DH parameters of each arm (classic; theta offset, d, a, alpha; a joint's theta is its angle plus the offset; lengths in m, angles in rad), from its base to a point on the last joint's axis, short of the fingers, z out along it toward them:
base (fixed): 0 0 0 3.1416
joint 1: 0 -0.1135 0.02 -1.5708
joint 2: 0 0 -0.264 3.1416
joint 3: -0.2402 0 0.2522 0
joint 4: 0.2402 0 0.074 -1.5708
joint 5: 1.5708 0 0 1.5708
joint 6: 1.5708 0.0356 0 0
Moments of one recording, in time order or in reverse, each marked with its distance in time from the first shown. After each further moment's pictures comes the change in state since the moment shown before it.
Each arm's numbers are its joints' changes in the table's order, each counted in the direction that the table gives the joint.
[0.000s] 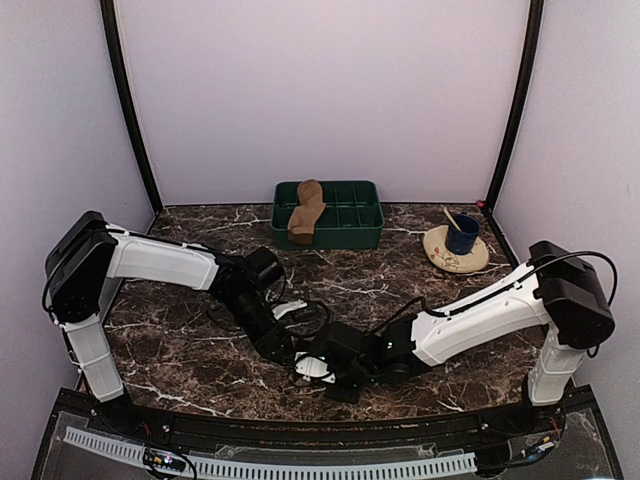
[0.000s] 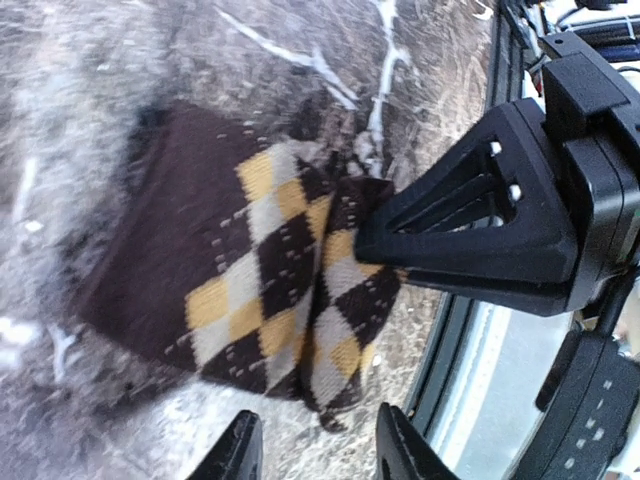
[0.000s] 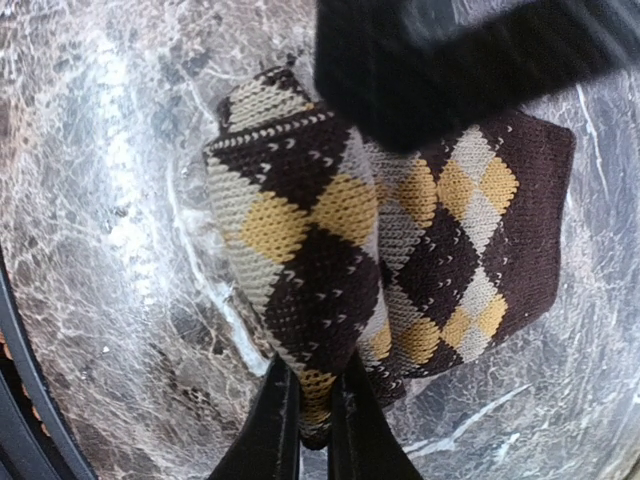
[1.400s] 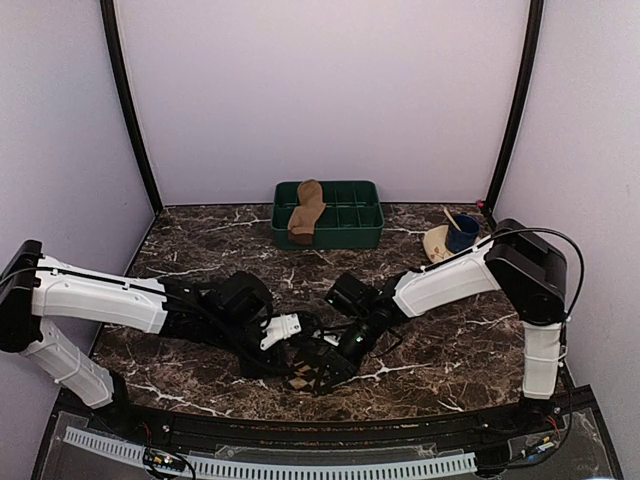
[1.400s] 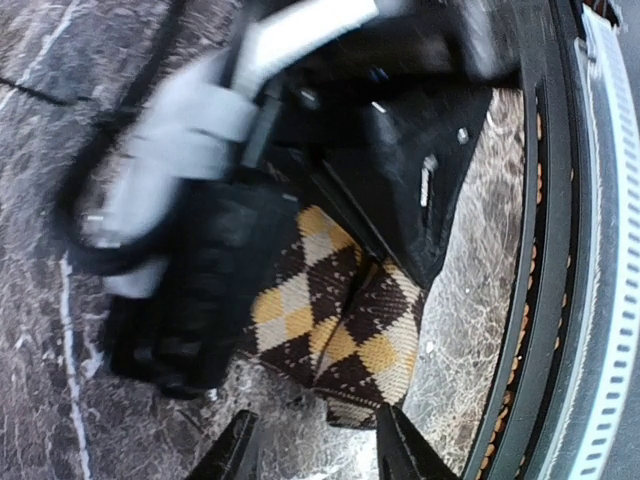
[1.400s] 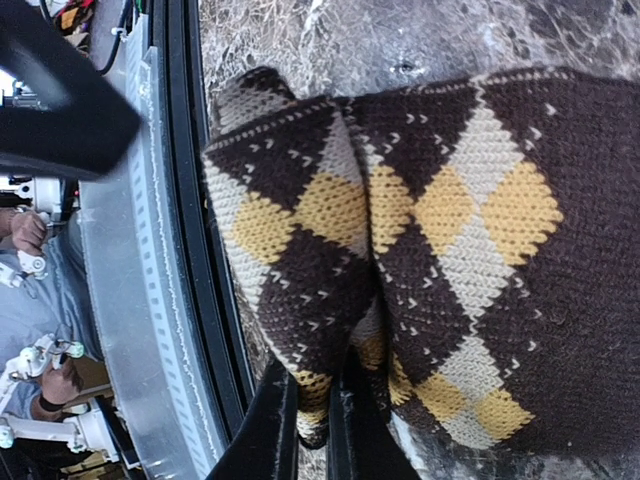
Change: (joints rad) left arm 0.259 0.388 0.295 -0.290 -0.532 0.045; right arm 0.327 -0.190 -0.145 0.125 -0.985 0.210
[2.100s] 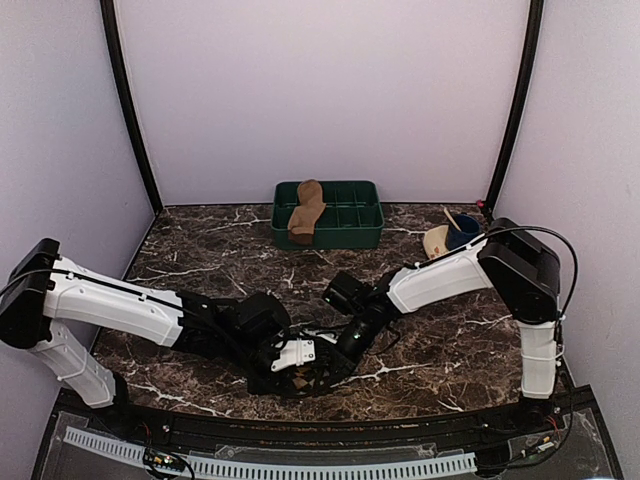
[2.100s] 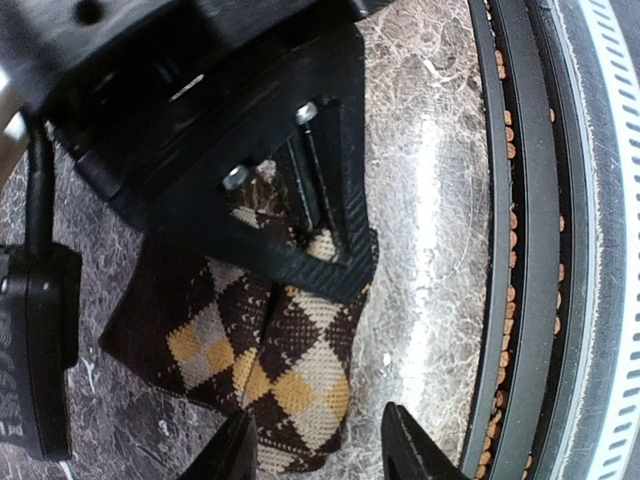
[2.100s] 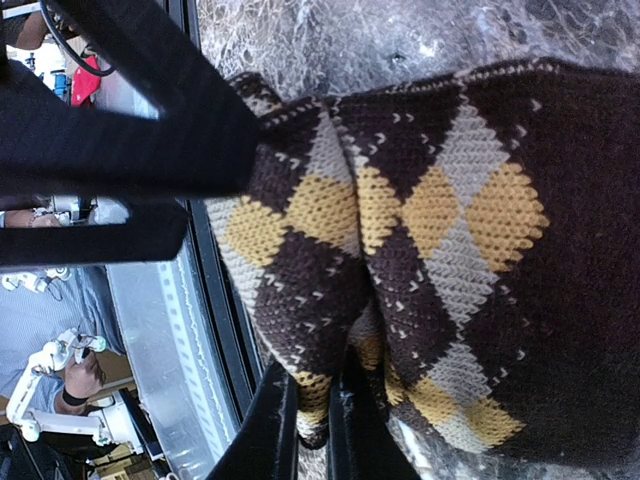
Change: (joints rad) left arm 0.118 -0.088 -0.030 0.005 -0.057 0.101; right arm 0.013 -0.040 -0.060 0.085 -0.042 0.002
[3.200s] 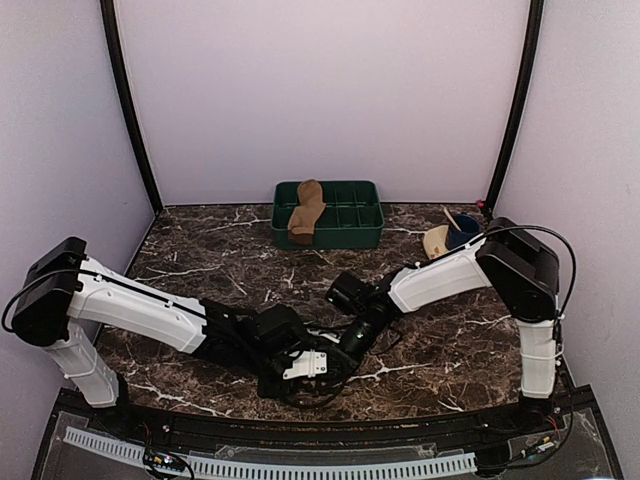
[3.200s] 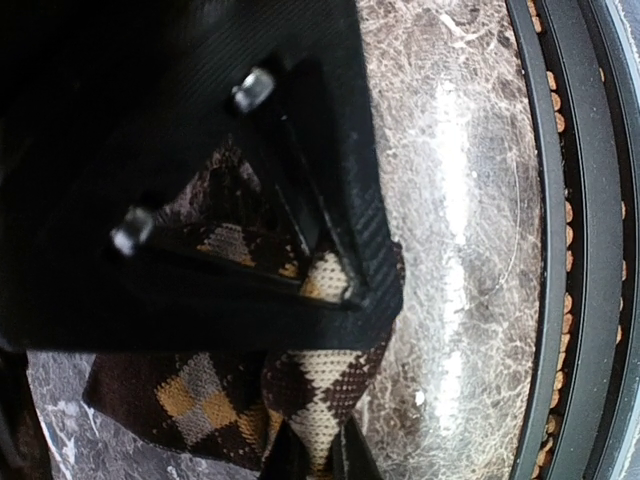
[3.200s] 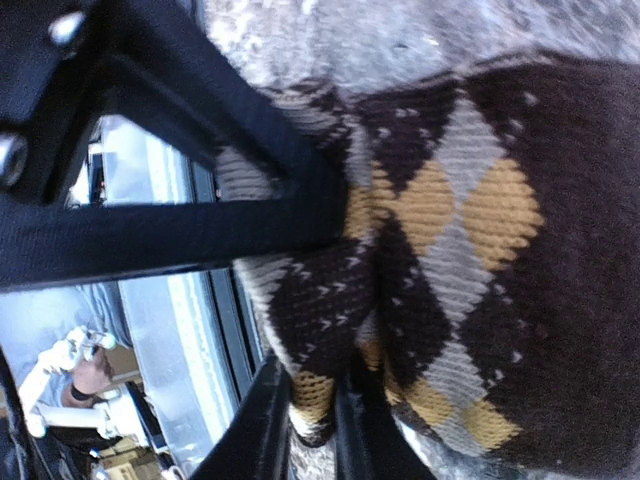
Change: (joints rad) left arm 0.038 -0.128 -0.043 -0.033 -0.084 0.080; right arm 0.018 -0.018 -0.011 0.032 -0.031 -0.029
